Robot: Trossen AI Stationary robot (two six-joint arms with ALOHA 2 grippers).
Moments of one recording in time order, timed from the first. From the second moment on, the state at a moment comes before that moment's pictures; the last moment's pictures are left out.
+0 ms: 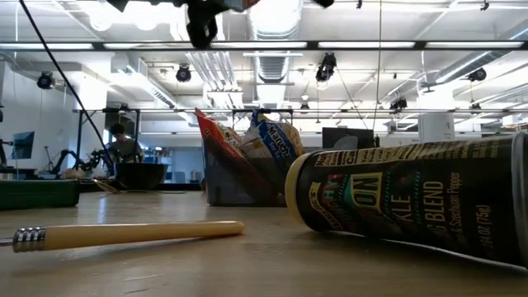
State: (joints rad) left arm 0.11 1.20 0.90 0.09 0.35 -0.48; right arm -0.08 1.54 1.75 -0.71 -0.10 0.54
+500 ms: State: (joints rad) left arm 0.11 1.19 0.92 0.52 0.15 -0.51; right arm 0.05 1.51 1.75 -0.35 0.25 0.52
